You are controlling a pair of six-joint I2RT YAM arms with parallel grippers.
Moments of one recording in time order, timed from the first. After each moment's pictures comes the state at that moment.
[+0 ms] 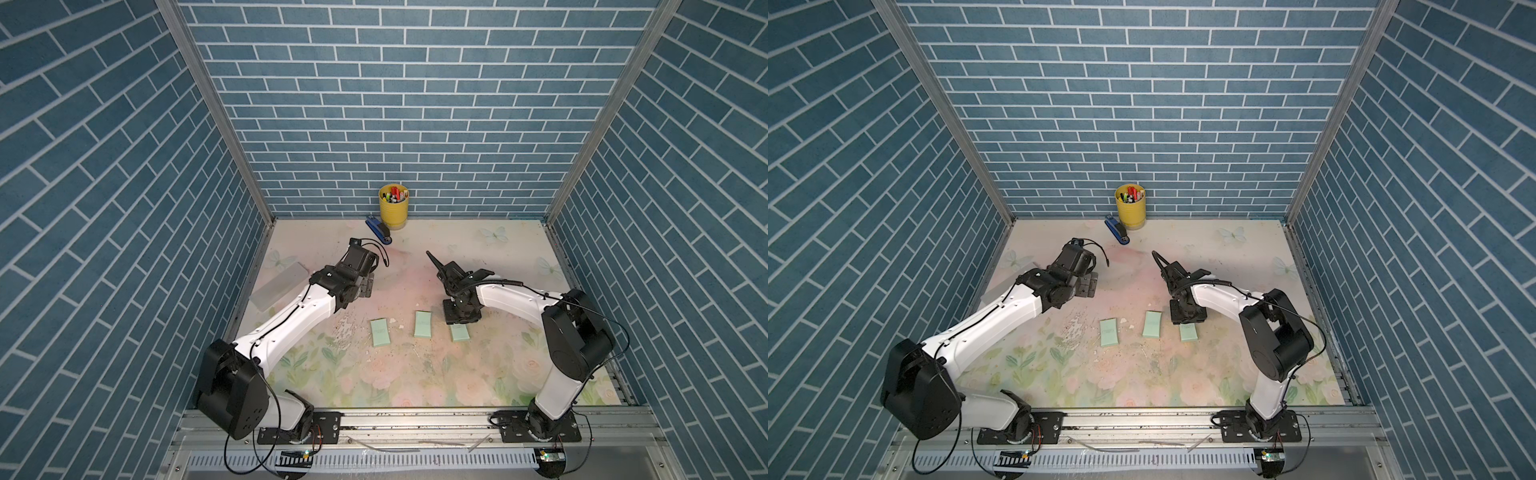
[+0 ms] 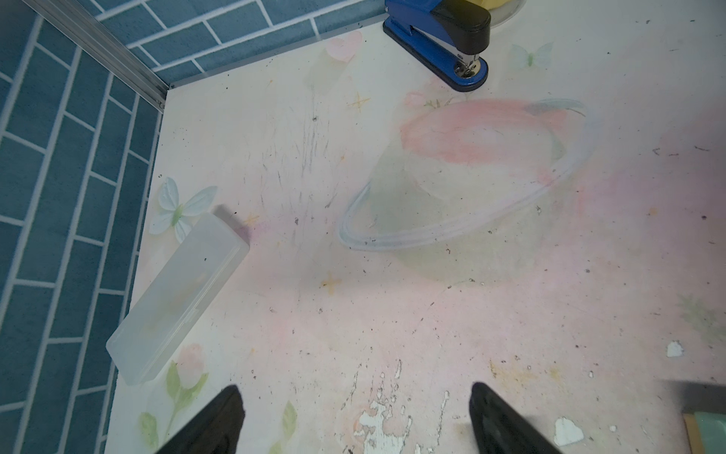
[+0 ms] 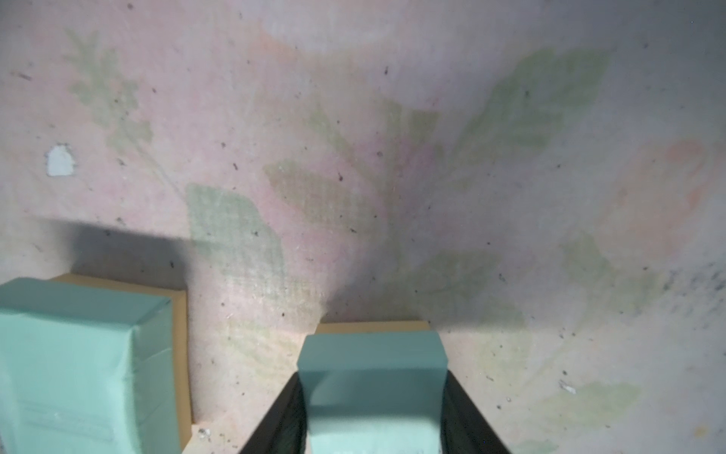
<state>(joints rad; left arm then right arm) -0.53 1.40 1.11 -0.67 -0.48 -0.26 0.67 1.76 1.15 -0.81 0.06 0.52</state>
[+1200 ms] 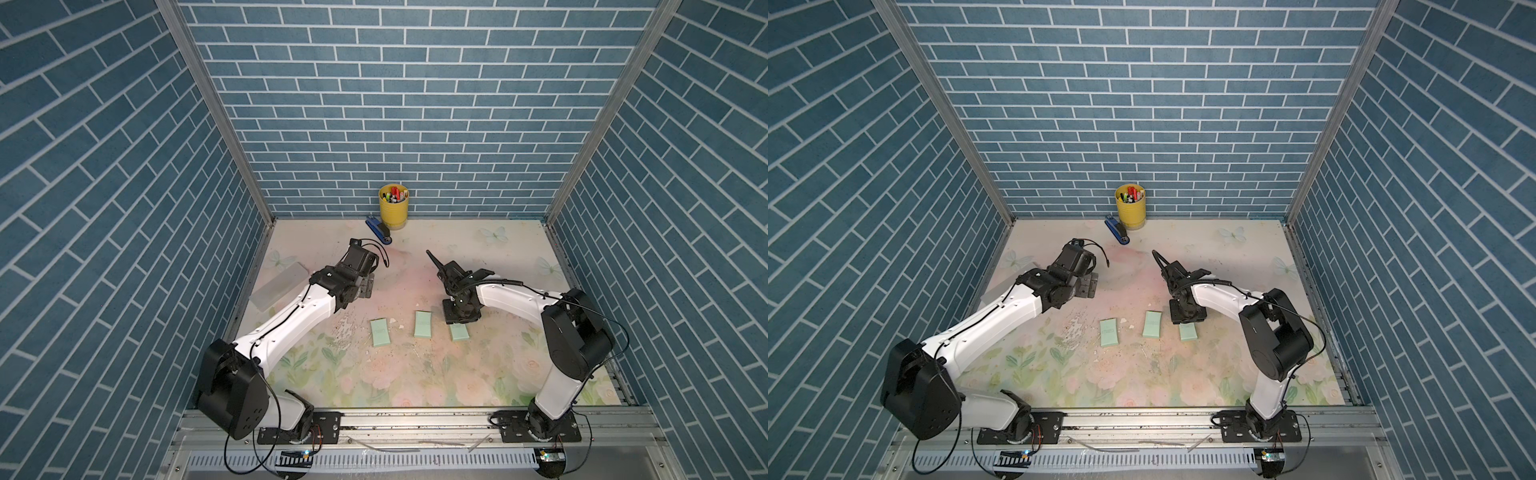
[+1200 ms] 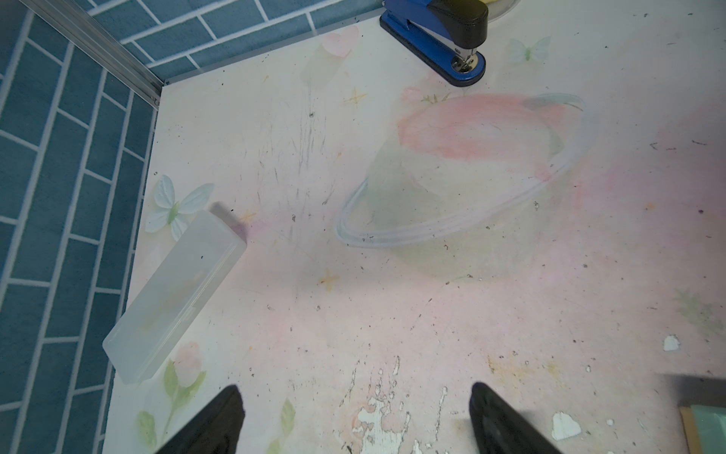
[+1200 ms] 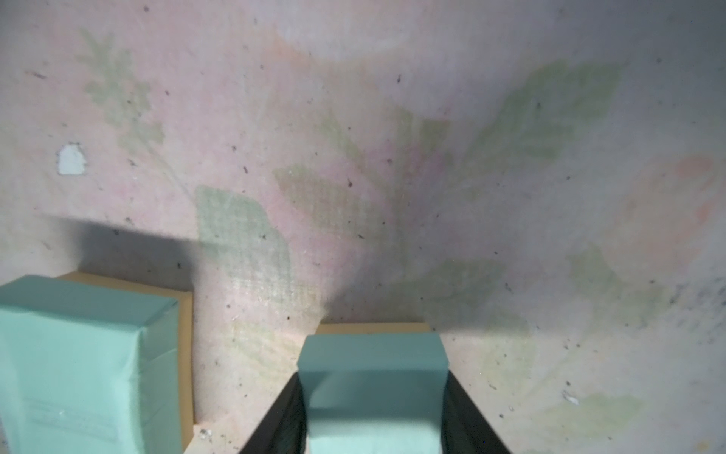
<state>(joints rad) -0.53 1.40 1.11 -0.67 -0.48 -0.26 0.67 1.76 1.15 -0.81 0.05 0.49</state>
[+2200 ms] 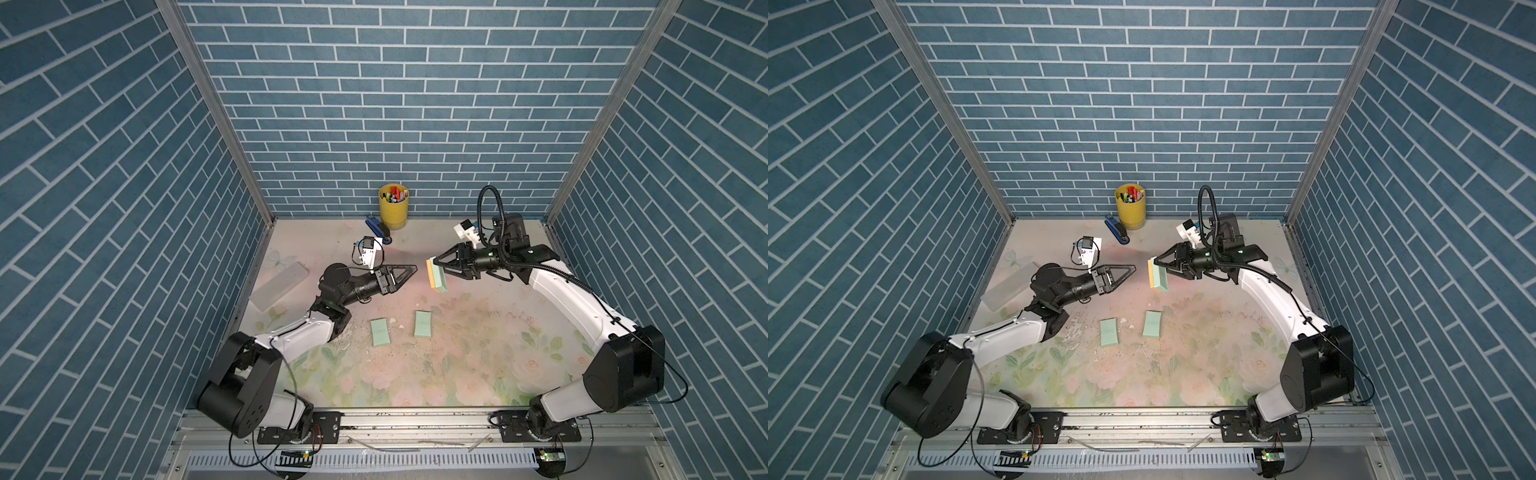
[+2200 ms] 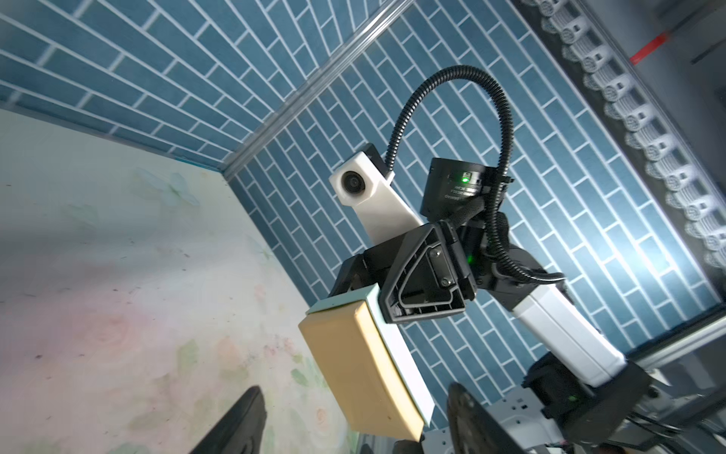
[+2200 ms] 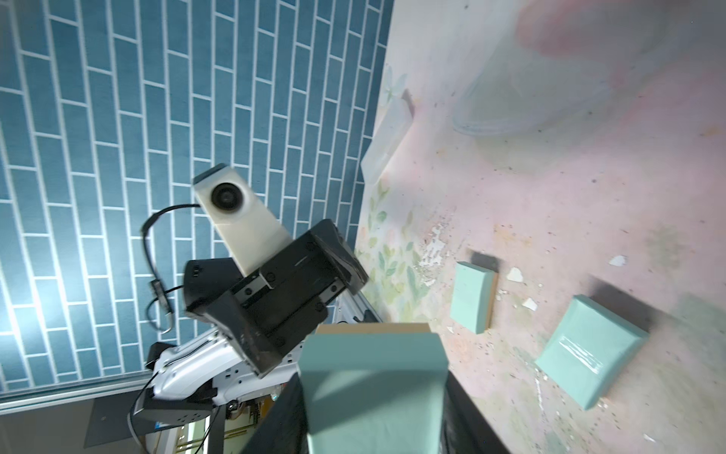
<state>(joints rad) -0.47 1.47 0.66 1.02 0.74 -1.09 0.39 1.50 1.31 -0.50 -1.02 0.70</state>
